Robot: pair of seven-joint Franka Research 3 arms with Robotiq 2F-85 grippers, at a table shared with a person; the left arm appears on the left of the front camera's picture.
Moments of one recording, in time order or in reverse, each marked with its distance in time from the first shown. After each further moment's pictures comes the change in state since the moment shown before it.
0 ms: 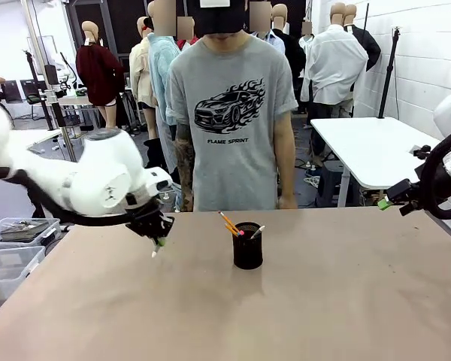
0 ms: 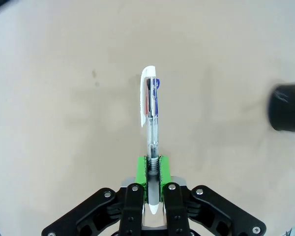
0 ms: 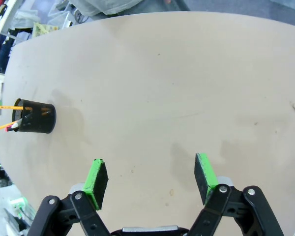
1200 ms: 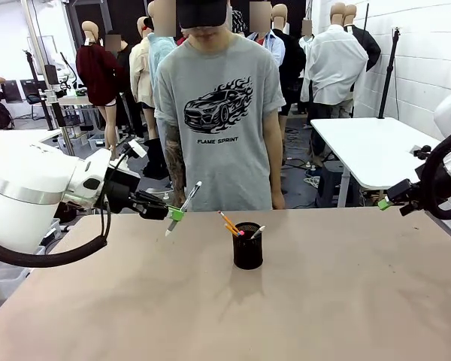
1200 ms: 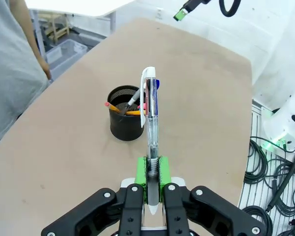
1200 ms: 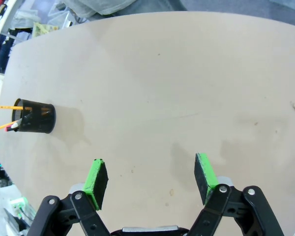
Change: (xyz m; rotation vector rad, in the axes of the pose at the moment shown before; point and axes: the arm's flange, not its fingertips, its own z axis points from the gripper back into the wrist) left arm -0.059 -0.006 0.083 -0.600 -0.486 -0.658; right arm 0.000 0.000 0.000 0.000 0.000 0.000
